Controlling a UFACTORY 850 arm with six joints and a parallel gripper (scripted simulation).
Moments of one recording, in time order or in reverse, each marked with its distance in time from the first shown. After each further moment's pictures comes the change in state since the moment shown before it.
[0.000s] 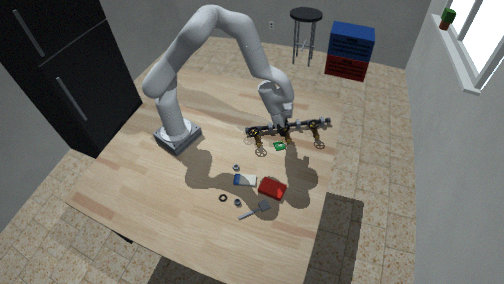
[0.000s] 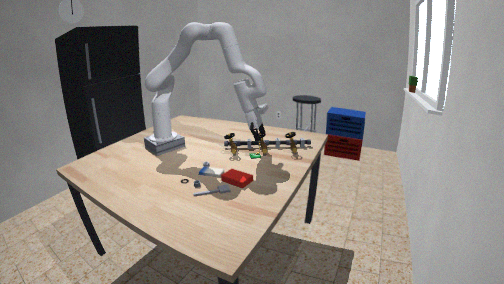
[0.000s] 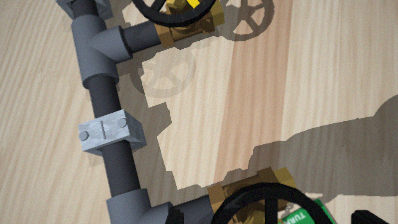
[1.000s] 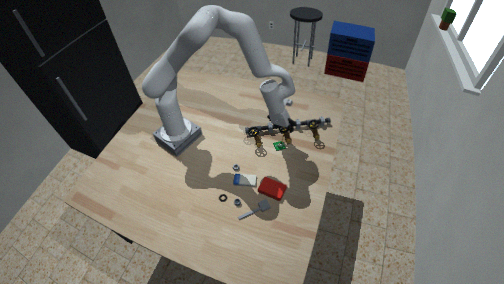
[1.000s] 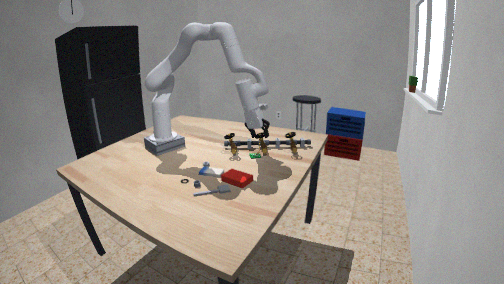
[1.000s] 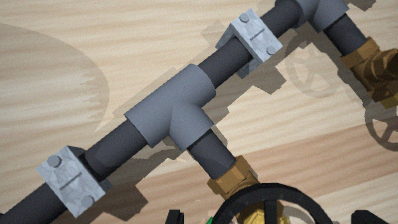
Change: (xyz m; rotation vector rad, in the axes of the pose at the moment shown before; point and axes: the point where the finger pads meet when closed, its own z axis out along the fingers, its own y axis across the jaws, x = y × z) arm 0.000 0.000 0.000 0.017 -0.036 -1.209
